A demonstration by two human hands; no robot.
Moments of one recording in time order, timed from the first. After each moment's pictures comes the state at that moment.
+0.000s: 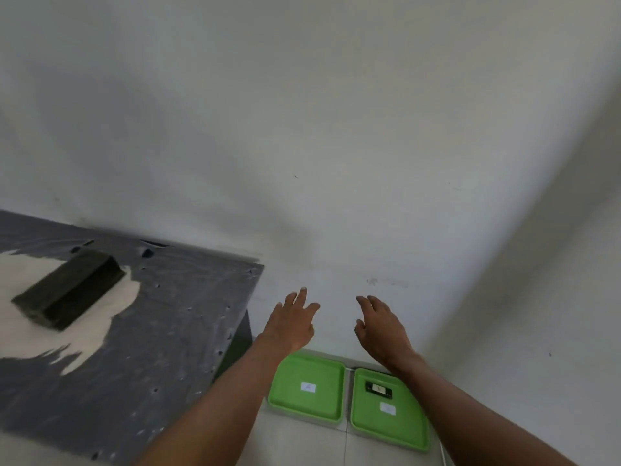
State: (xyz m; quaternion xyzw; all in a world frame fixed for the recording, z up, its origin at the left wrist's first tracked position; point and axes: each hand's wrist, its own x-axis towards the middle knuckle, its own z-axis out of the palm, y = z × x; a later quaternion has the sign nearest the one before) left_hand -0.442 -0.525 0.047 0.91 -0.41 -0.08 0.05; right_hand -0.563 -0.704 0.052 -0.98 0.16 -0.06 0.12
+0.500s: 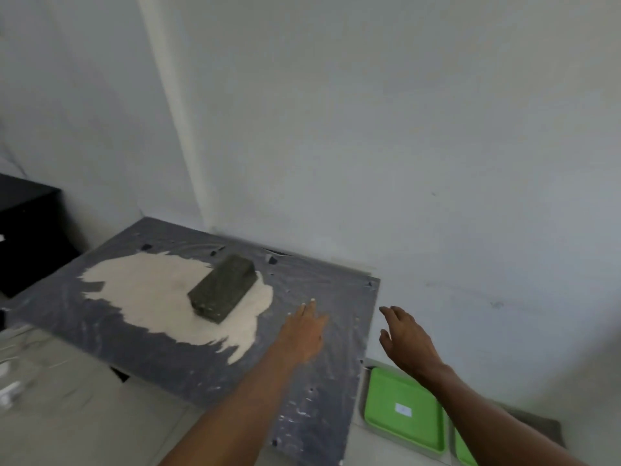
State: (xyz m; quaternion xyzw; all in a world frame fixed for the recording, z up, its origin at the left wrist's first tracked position) left_hand -0.324 -0.212 0.046 0.94 -0.33 -0.10 0.01; right_hand -0.437 -0.425 0.056 -0.98 0.11 -0.06 0.14
